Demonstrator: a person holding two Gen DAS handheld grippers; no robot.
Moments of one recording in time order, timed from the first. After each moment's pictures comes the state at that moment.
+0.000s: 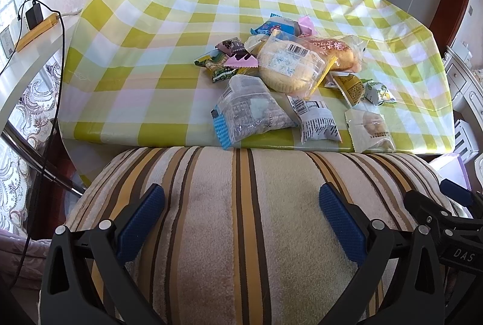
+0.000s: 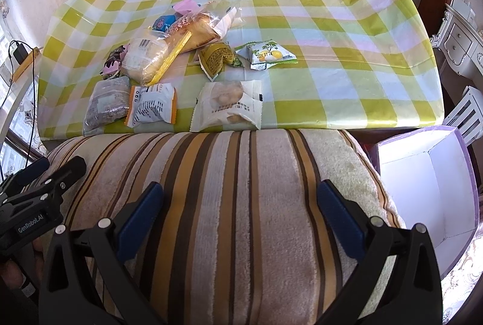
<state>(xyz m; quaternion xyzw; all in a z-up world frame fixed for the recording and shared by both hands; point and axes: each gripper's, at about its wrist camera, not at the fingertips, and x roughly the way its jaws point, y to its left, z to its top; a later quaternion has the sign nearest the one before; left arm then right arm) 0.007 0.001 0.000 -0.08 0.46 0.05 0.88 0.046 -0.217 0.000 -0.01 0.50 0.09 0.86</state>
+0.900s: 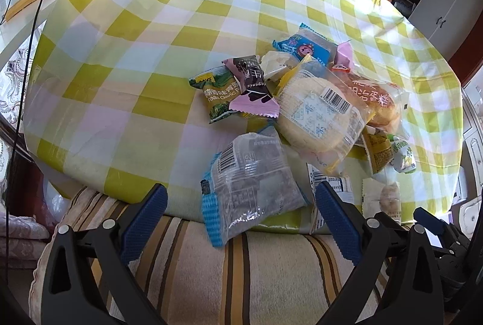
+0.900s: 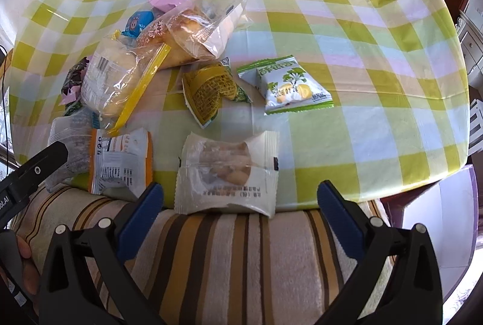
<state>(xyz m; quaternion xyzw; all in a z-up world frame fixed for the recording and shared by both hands) 0.102 0.028 -0.016 -0.17 0.48 0.08 0.86 0.146 -0.184 -0.025 -0.04 0.53 0.08 0.84</state>
